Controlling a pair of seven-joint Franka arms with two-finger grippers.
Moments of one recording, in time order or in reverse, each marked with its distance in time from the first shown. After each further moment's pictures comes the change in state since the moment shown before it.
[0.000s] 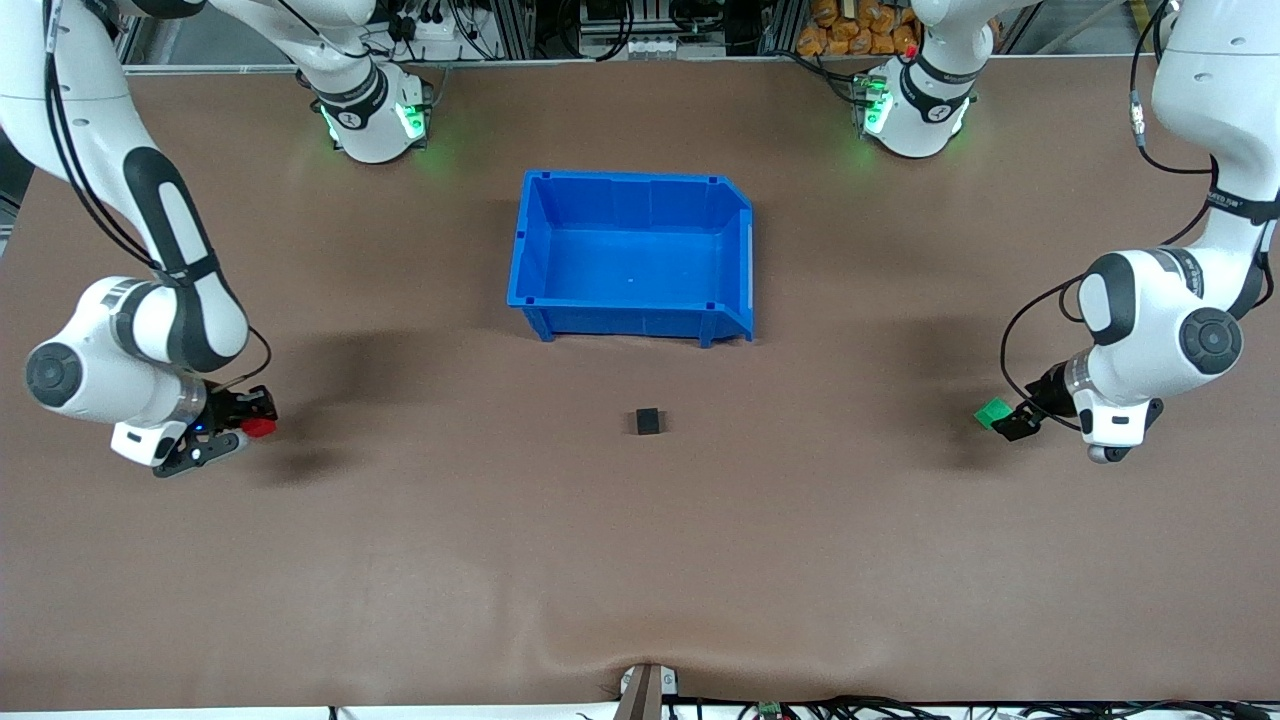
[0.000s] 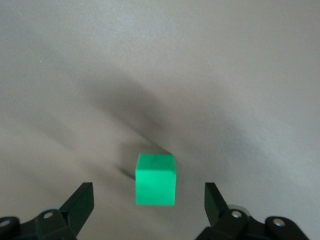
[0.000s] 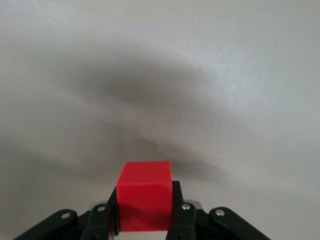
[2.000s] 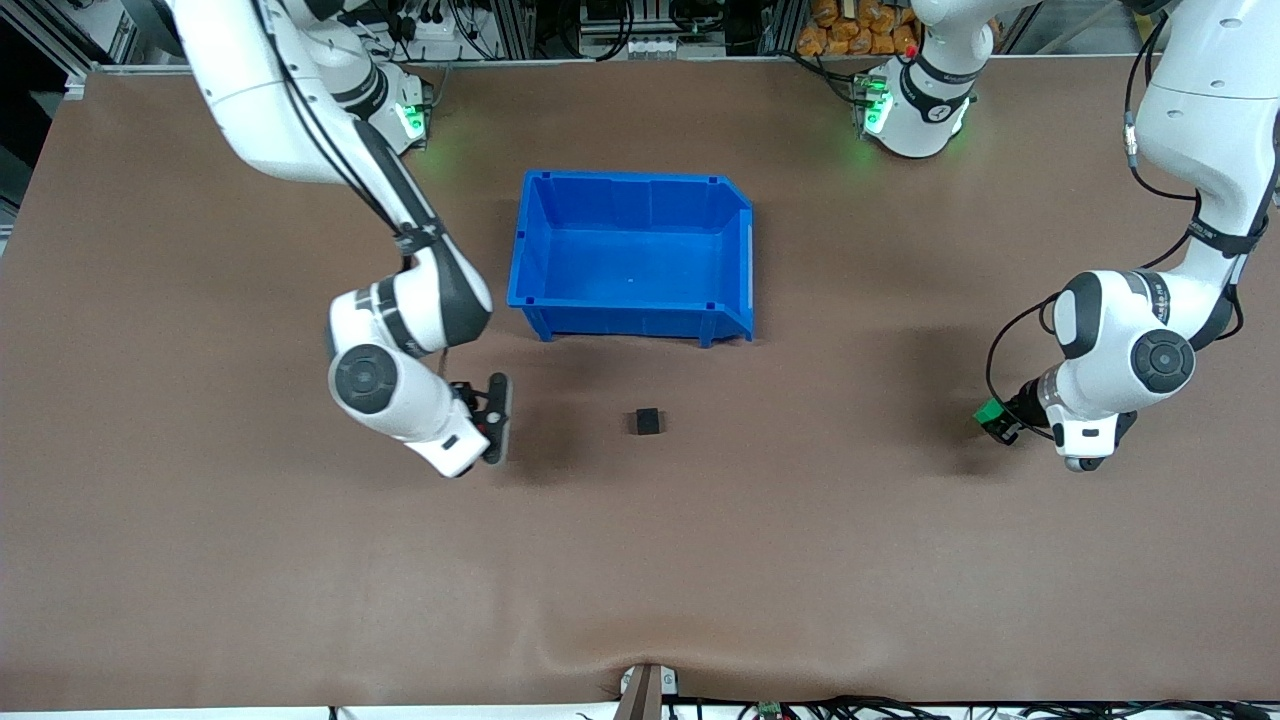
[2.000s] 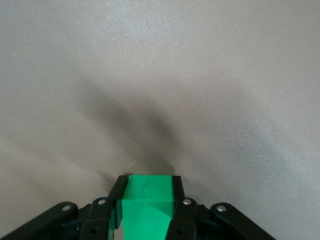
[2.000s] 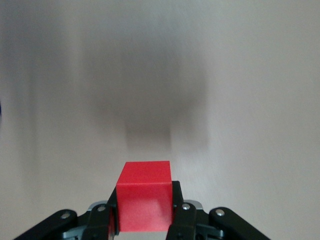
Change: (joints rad) left arm -0.009 0.076 -0.012 0.019 0.087 0.043 -0.125; right arm 0.563 0.147 0.027 0.290 0.040 -0.050 -0.534
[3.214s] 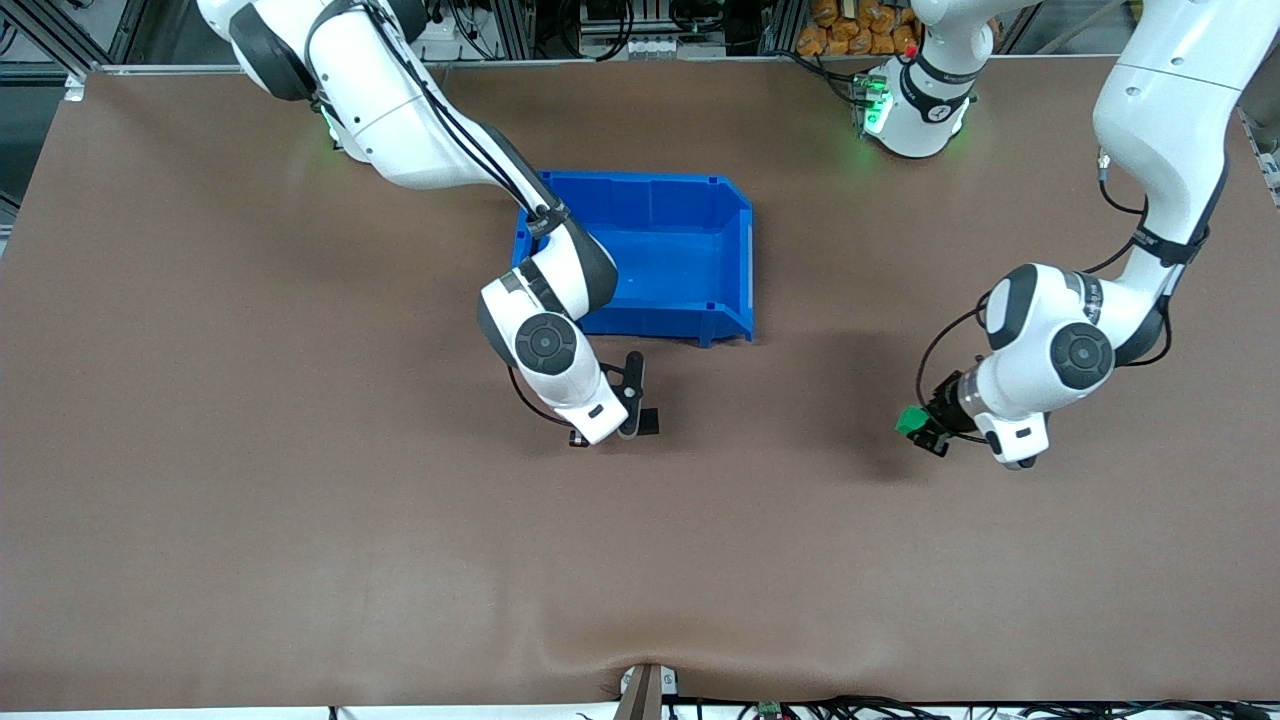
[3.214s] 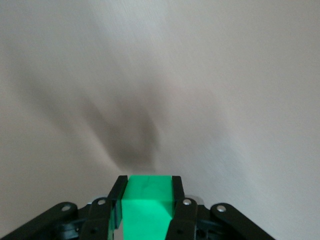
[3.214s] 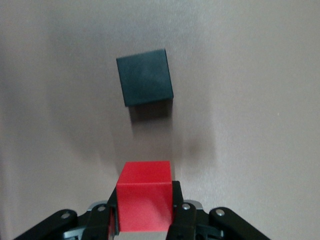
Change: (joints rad) left arm -0.009 -0.010 -0.256 0.037 0.000 -0.037 -0.576; right arm 0.213 0.182 -0.001 0.177 0.000 0.050 0.297
